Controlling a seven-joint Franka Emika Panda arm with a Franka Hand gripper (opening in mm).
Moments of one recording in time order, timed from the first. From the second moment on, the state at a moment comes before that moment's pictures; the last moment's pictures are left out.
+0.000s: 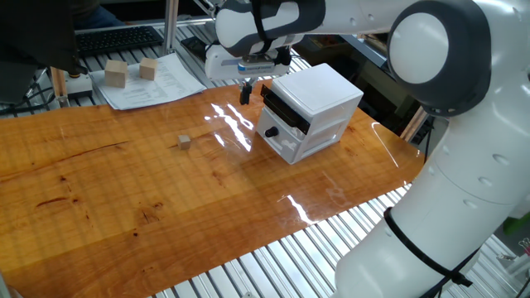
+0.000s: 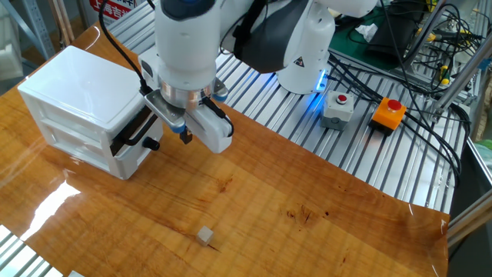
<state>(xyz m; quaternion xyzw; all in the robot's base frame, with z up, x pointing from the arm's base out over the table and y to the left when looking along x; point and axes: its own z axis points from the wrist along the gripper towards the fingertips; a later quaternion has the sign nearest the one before) 0.546 -0.058 0.255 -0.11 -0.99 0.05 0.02</state>
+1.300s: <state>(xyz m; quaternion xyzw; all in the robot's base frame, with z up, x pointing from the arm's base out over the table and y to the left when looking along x) 0.548 -0.092 0.239 -0.07 -0.99 0.10 0.02</state>
